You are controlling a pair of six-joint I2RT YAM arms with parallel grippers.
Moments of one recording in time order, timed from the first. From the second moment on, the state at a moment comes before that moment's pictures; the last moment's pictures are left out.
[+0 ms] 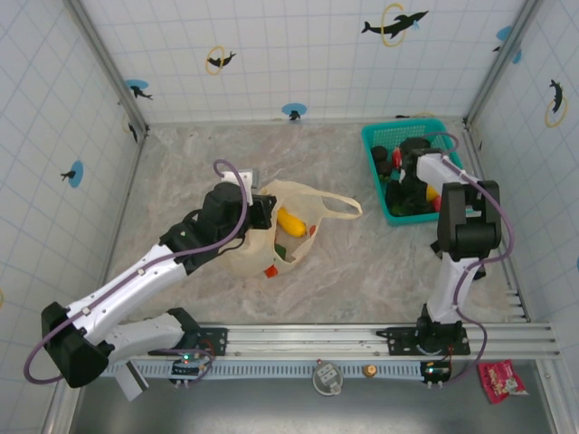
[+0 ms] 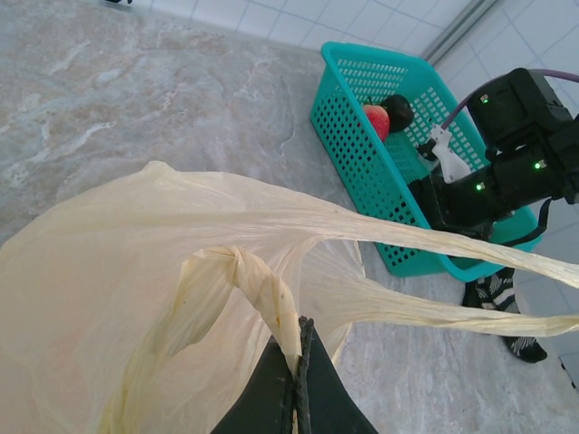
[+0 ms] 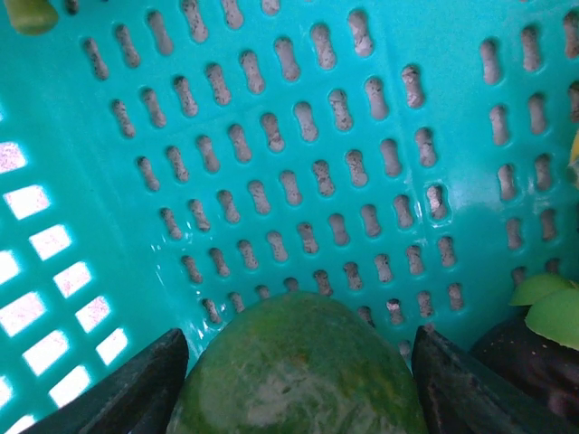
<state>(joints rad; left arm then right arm) -0.78 1.06 0.91 -0.34 -0.06 -0.61 0.09 1.97 1.39 -0.88 -0.01 0.22</state>
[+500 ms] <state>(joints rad) -0.78 1.06 0.94 -0.36 -0.07 -0.61 0.09 1.66 1.39 -0.77 -0.04 0.29</state>
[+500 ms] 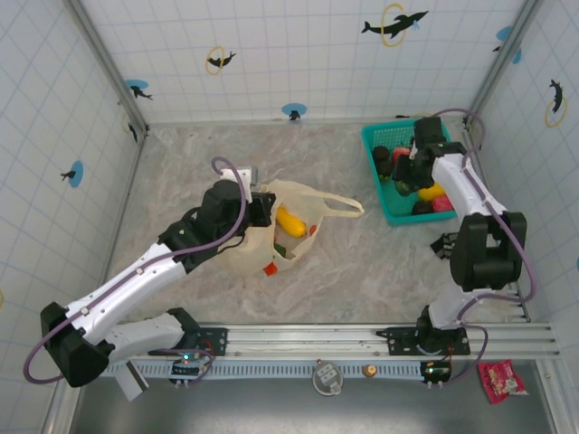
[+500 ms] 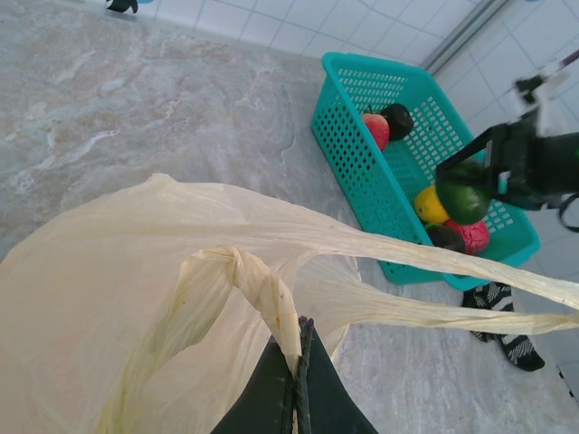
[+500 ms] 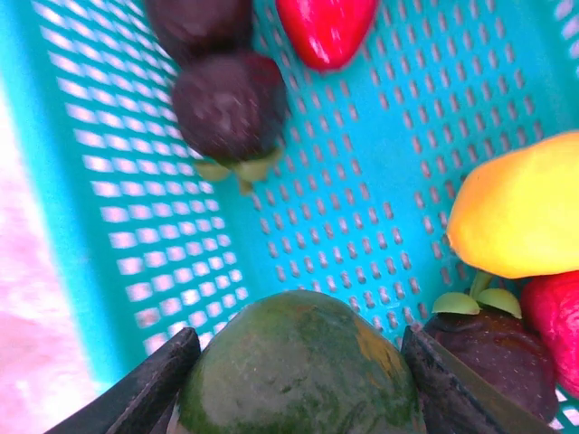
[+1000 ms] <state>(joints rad) -0.78 1.00 0.97 -0.41 -0.14 -0.64 0.51 1.35 1.35 -0.42 -0.25 0.37</state>
